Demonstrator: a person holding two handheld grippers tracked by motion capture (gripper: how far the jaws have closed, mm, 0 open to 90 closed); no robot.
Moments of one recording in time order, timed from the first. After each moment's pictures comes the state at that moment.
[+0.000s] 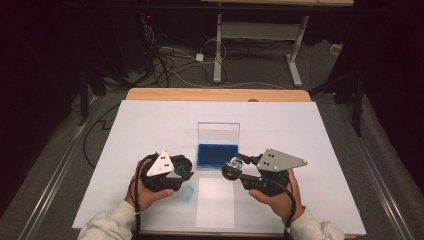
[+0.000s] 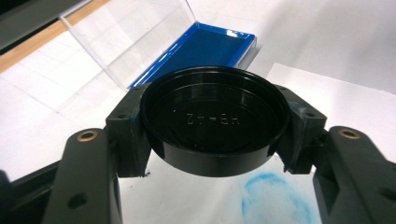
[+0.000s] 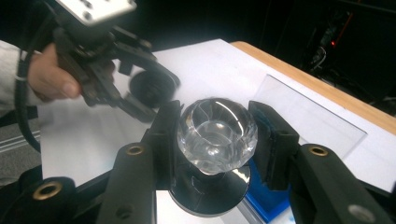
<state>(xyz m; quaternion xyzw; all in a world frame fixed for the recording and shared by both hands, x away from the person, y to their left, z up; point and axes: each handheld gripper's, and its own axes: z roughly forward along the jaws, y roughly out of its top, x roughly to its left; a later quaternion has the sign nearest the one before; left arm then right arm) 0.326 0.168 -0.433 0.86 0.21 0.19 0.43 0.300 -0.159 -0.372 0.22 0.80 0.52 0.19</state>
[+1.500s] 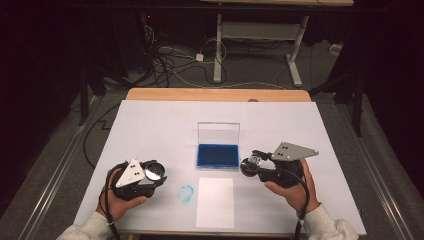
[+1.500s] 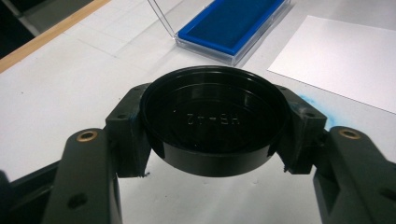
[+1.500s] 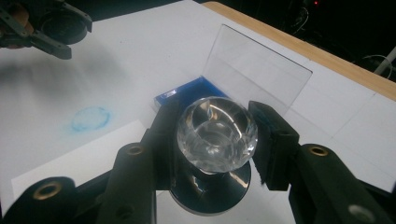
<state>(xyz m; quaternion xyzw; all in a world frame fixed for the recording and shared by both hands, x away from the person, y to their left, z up) 0.302 0.228 -0.444 0.85 0.26 0.21 0.42 0.325 -0.197 -0.384 0.27 0.82 0.47 0.19</state>
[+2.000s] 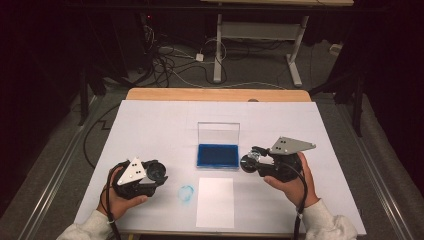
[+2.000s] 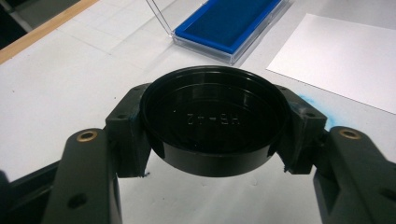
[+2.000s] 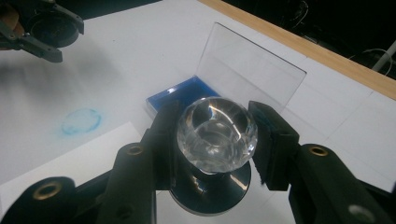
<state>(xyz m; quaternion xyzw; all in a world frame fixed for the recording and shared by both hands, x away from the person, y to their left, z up) 0.305 0.225 -0.444 0.85 0.25 0.20 0.41 0.339 -0.194 -0.381 0.28 0.82 0.46 0.19</state>
